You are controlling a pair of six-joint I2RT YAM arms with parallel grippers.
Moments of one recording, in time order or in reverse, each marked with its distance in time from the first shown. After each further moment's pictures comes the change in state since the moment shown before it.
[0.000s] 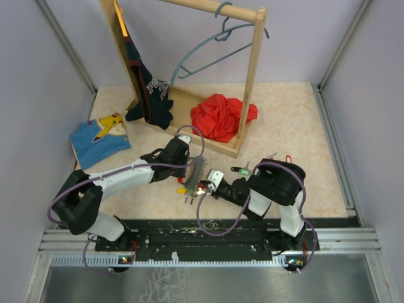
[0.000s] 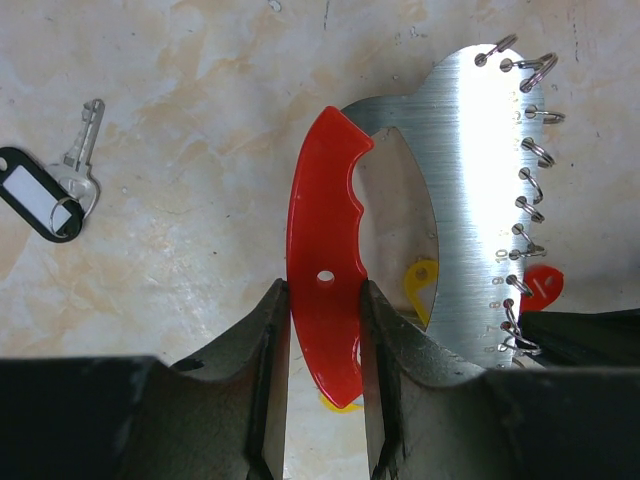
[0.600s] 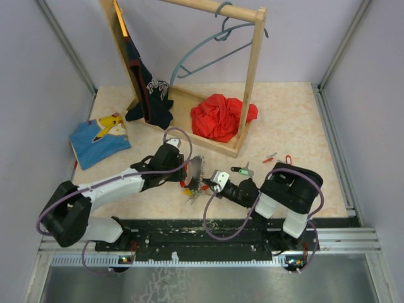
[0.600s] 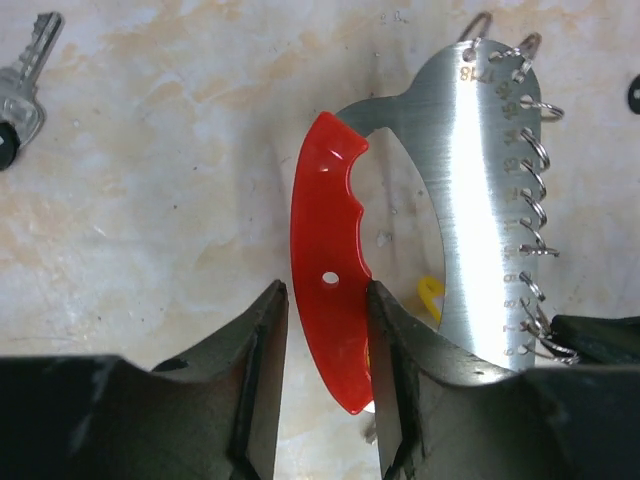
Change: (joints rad) left arm 0.026 -0.092 -0.116 0.077 0.070 -0.195; right arm 0.001 -0.150 -0.077 -0.010 0.011 -0.039
